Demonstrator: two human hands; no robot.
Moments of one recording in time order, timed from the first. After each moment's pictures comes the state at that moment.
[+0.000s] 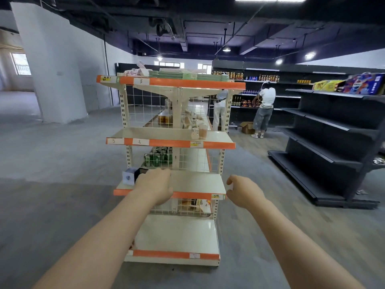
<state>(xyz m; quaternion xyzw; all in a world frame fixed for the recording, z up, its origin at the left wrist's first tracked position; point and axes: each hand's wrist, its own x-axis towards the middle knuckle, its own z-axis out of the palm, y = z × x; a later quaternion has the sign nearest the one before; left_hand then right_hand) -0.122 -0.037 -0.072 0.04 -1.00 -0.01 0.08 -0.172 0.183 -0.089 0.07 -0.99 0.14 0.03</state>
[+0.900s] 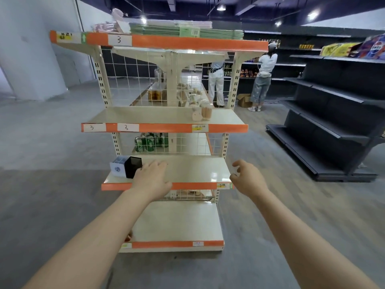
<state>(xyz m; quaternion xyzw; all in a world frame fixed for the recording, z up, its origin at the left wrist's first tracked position) -0.279 -0.098 -0.132 0.03 -1.00 -0.06 0.04 -0.336 0.137 -0.156 0.00 -0.96 0.26 0.06</state>
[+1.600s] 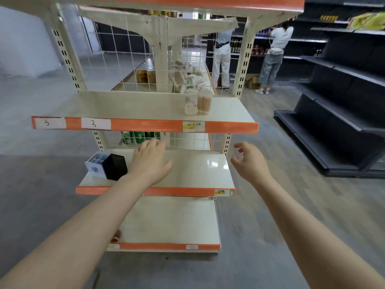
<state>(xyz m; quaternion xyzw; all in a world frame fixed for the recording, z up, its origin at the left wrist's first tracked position) -0.463 -0.081 -0.157 0.03 -0.99 -0.08 0.10 -0.519 0.156 -0.177 0.03 -0.95 0.28 0.11</state>
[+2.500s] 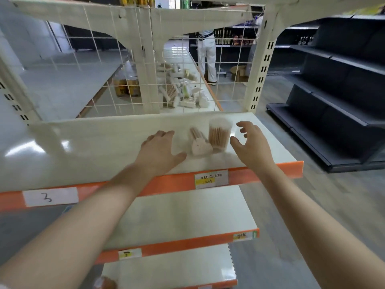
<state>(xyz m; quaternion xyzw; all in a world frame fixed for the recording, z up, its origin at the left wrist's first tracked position) -0.712 -0.139 -0.134 -0.03 -0.99 -0.15 0.05 -0.736 0.080 -0.152 0.02 -0.91 0.36 0.19</state>
